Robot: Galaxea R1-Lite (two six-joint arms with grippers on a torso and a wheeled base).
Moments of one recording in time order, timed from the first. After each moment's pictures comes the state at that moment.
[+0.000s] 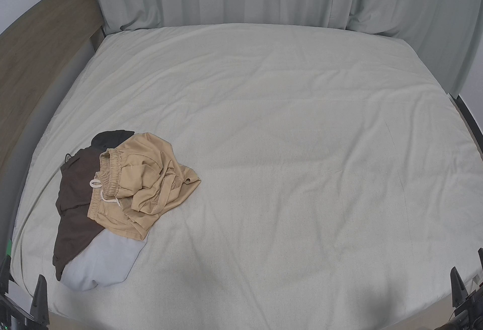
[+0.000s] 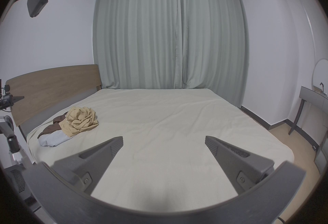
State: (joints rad) left arm 0.01 0.02 -0.03 -0.11 -0.01 -0.01; right arm 0.00 0.02 -0.02 0.00 0.01 -0.01
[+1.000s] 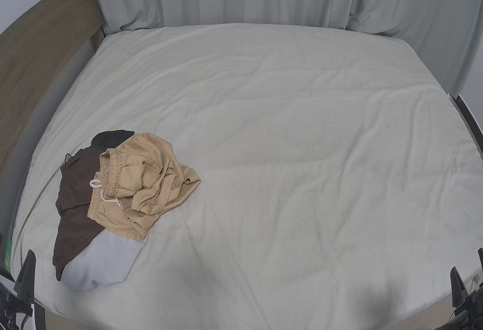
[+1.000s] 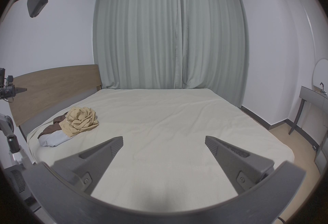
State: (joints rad) left arm 0.01 0.24 -0.16 -0.14 -0.01 -0.01; right arm 0.00 0.02 -0.02 0.00 0.01 -0.01
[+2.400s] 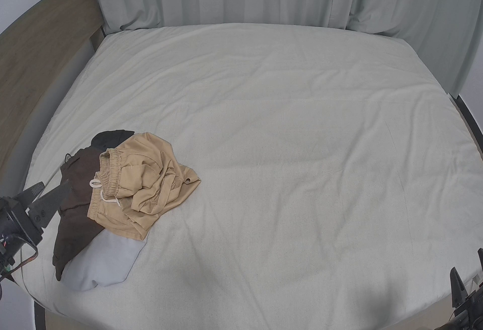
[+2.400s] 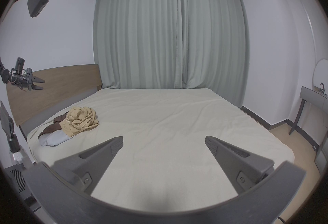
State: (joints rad) left arm -0.07 0.87 -0.34 -0.42 -0.18 -0.26; right arm 0.00 0.02 -0.02 0.00 0.02 -0.01
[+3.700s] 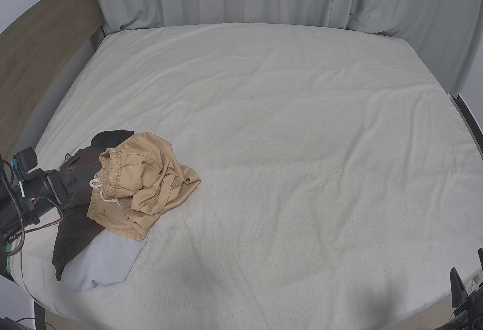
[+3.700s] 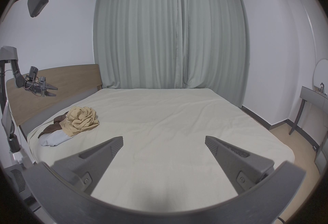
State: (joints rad) left arm 0.11 1.33 -0.38 -0.75 -0.49 -0.26; right arm 0.00 0.02 -0.02 0.00 0.02 -0.01
